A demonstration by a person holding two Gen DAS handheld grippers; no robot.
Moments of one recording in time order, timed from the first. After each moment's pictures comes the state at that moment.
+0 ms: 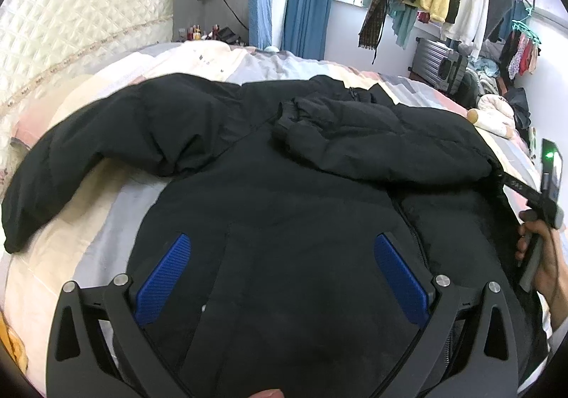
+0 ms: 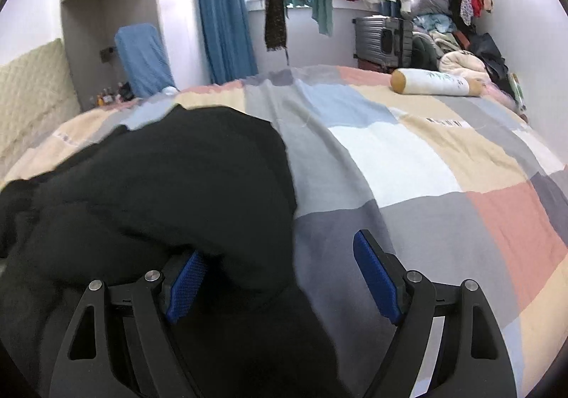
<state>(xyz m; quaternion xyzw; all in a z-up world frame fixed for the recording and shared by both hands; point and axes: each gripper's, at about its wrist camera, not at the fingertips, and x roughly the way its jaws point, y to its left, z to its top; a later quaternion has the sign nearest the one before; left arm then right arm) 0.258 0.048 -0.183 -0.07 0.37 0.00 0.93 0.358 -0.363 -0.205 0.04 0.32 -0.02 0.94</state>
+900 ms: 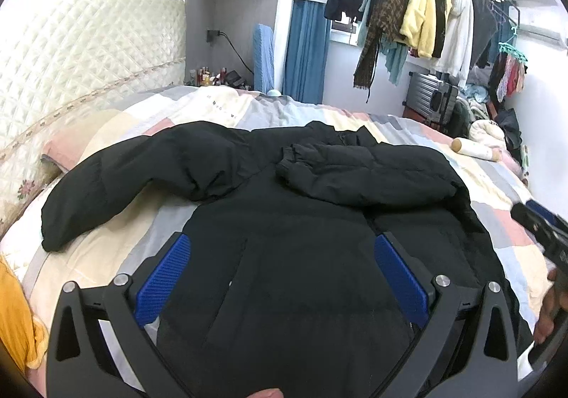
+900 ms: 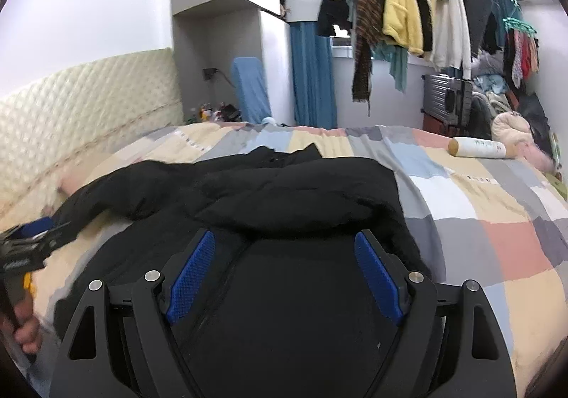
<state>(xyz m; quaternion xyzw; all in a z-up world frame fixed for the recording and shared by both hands) 0.172 0.047 -0.125 -0.07 0.29 0.01 0.95 0.169 -0.237 -0.107 0.00 0.25 0.12 0.96</state>
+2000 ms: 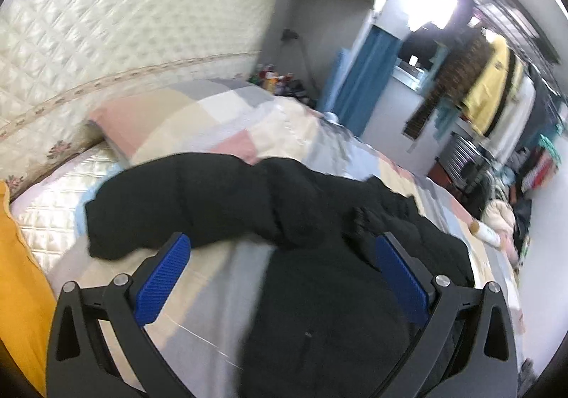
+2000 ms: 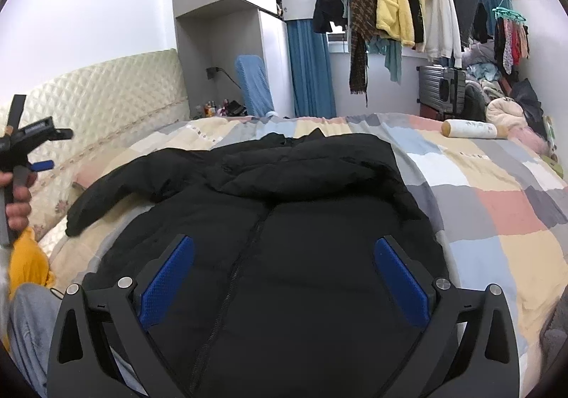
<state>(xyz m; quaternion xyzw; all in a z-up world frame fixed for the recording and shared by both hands) 0.195 0.226 -0.066 -0.23 0.29 0.09 0.93 0.099 -0.228 -0.122 0.02 0.25 0.11 0.96</state>
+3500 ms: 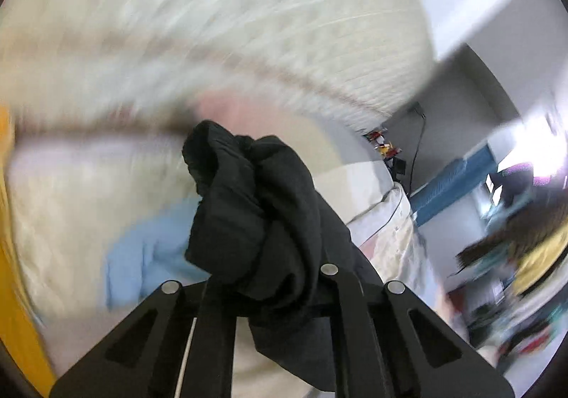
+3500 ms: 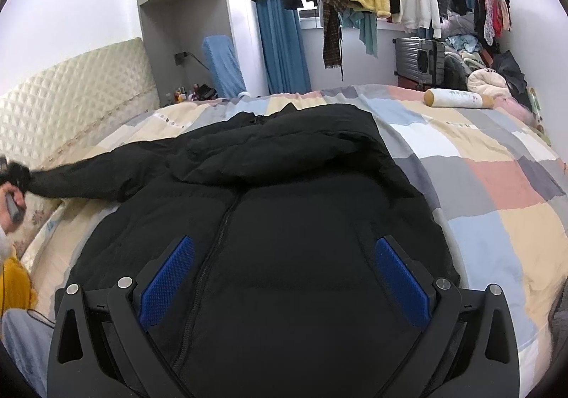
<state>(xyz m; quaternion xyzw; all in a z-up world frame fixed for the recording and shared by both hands) 0.228 0.428 -0.138 -0.40 0.22 0.25 0.85 0.142 -0.233 -0.147 0.04 0.30 0.06 0.95</state>
